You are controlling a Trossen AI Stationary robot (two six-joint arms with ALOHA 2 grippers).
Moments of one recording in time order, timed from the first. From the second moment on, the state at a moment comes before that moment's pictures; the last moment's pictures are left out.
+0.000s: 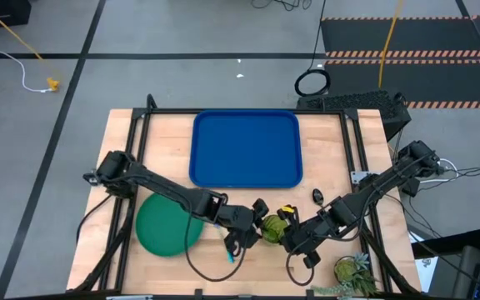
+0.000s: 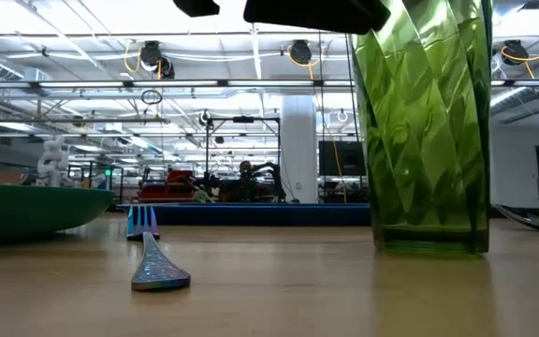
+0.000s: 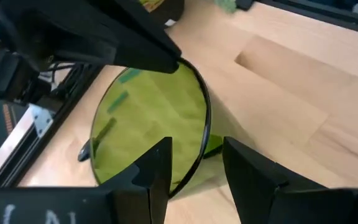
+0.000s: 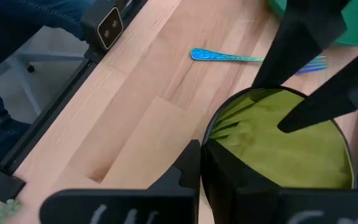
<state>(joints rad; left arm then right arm) -0.34 1.92 1.47 -0.22 -0.03 0.68 0.59 1.48 1.15 -0.57 0.13 0.02</state>
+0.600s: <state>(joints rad) -0.34 1.93 1.47 -0.26 0.02 0.75 0.57 1.48 1.15 -0.42 0.22 0.01</state>
